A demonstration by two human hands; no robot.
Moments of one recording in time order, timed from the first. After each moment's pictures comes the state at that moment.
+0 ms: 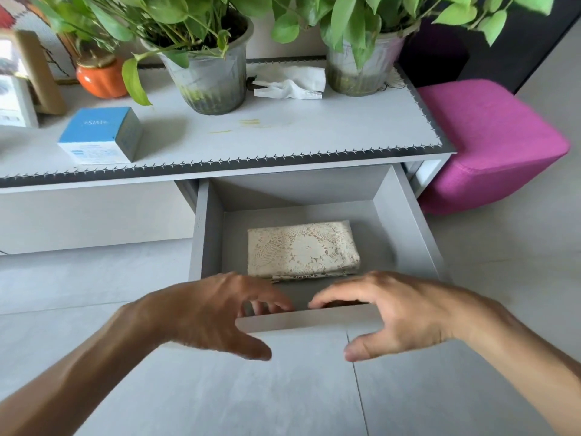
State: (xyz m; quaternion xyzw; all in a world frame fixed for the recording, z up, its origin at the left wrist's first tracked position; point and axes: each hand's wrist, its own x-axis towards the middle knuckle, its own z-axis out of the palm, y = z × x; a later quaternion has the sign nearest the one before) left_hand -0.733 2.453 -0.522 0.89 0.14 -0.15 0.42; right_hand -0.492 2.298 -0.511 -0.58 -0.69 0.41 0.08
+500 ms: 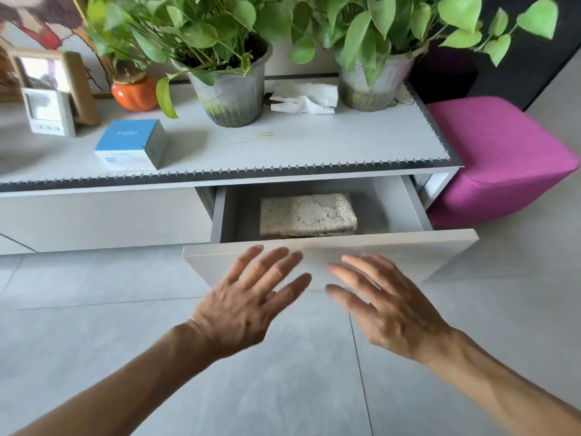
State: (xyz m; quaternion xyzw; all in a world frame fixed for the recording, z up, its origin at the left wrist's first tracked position) left_hand -0.733 2.426 -0.566 0.98 0.12 0.13 -0.07; right_hand -0.501 2.288 -0.583 -0.58 -0.78 -0.17 0.16
